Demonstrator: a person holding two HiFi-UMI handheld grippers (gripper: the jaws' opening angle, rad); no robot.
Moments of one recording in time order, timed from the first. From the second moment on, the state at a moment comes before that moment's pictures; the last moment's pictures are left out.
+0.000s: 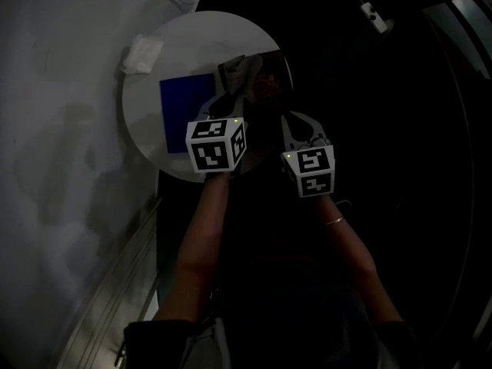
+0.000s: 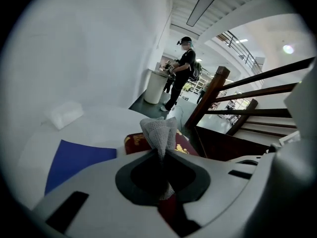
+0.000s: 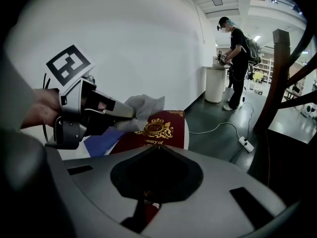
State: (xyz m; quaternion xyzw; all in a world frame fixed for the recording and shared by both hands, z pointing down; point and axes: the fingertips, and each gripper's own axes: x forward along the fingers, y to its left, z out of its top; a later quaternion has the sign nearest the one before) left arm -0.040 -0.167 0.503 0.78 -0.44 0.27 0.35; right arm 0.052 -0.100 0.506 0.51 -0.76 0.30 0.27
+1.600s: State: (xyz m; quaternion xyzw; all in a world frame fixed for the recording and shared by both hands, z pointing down) left arm -0.024 -0.131 0.534 0.78 -0.39 0.35 0.33; right arm 0.035 -0.077 0.514 0.49 -0.77 0.30 0.29
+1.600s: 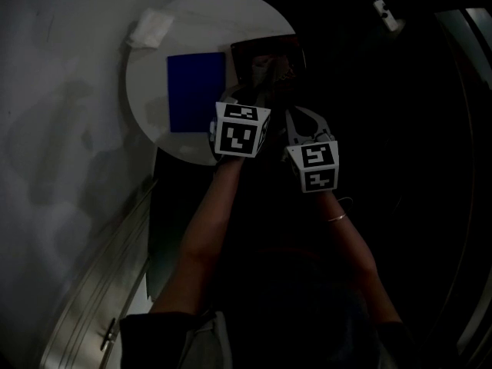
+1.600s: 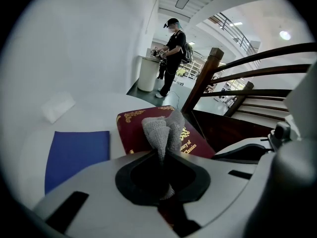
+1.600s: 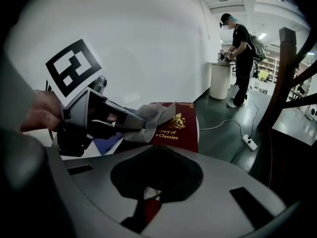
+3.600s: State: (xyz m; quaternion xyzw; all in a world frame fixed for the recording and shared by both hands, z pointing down) left arm 0.078 -0.065 0.500 0.83 -0.33 0.31 0.32; right arm 0.110 0.005 0.506 0.56 -0.71 0.31 0.28
